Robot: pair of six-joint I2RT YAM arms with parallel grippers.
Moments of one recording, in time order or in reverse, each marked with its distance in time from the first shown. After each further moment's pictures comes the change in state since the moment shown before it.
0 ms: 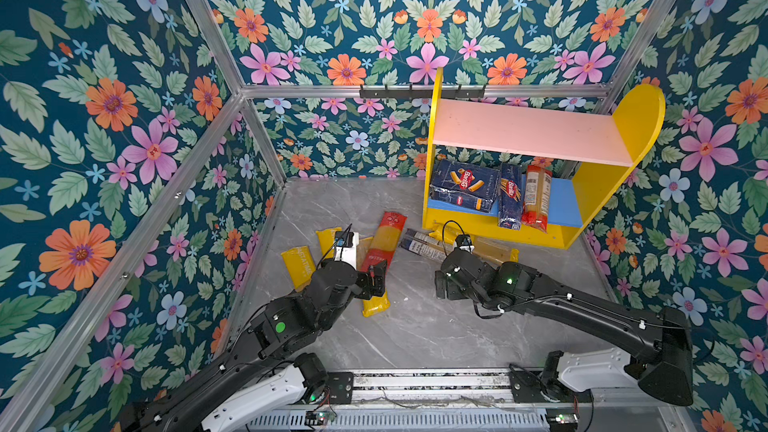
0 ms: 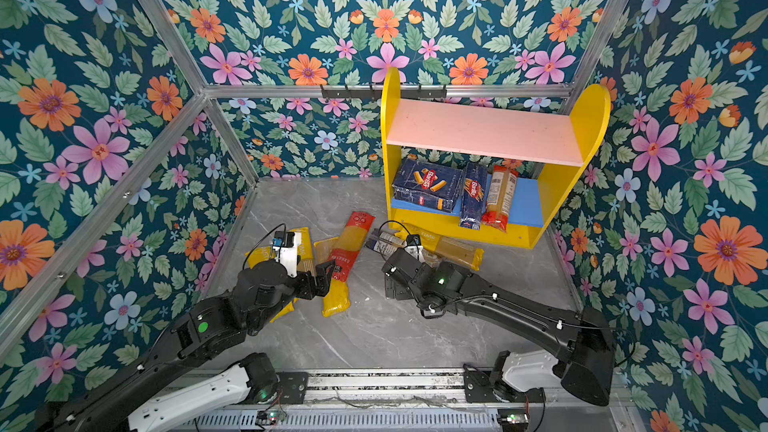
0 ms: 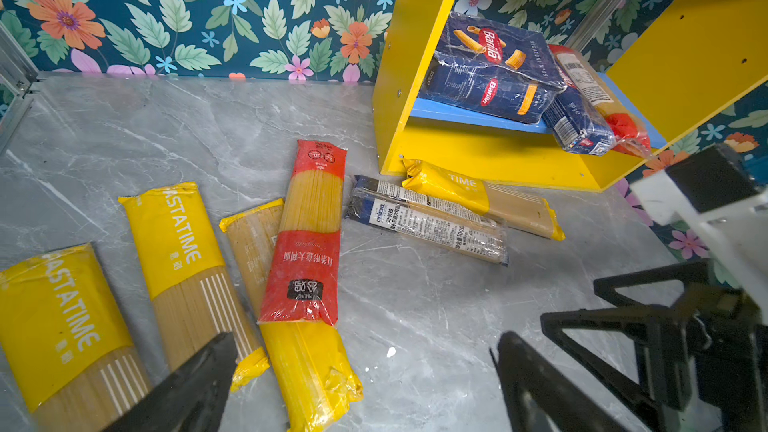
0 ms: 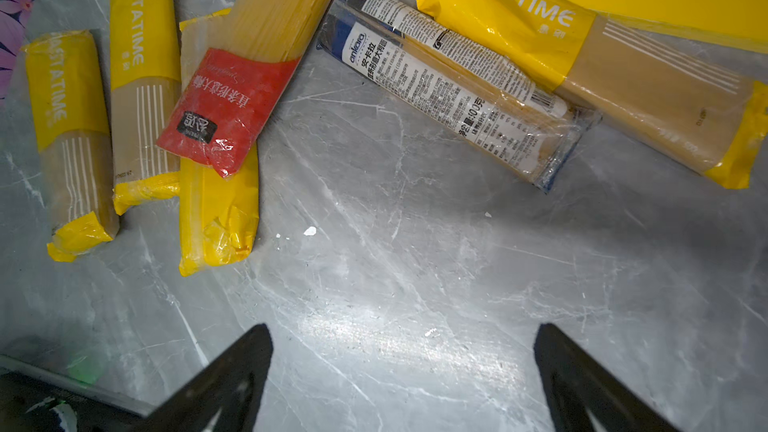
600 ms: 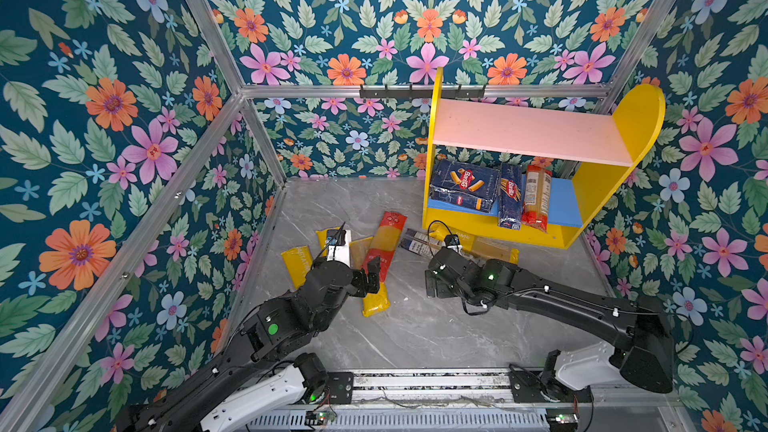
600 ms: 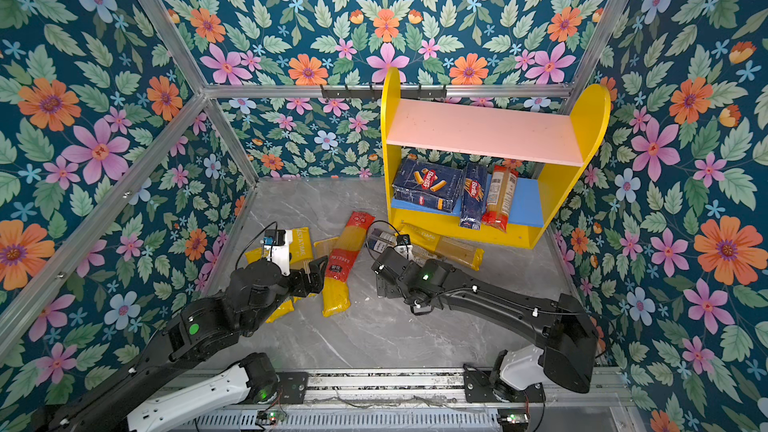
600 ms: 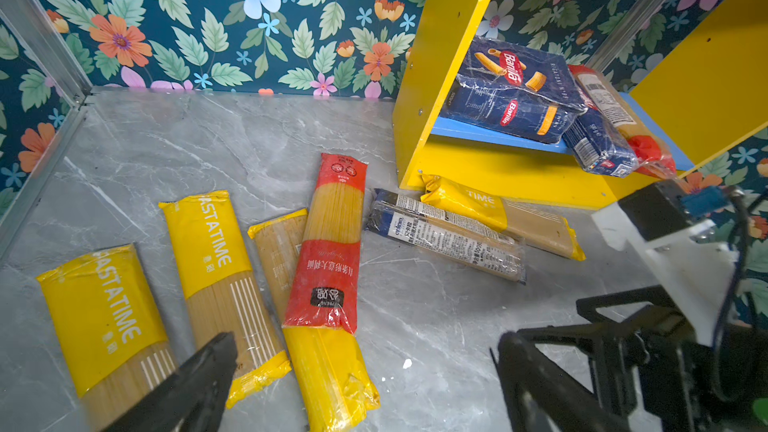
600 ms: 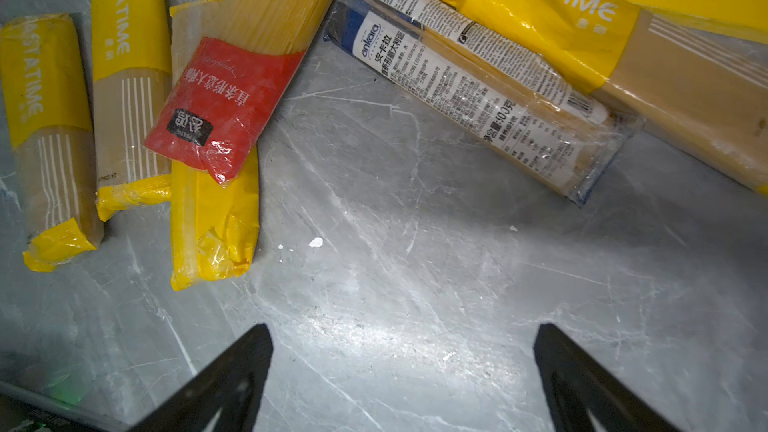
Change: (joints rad) left arm 0.000 -0.006 0.045 -0.057 -0.077 -0.003; right arm 0.002 0.137 0.045 0.069 -0.008 -0.016
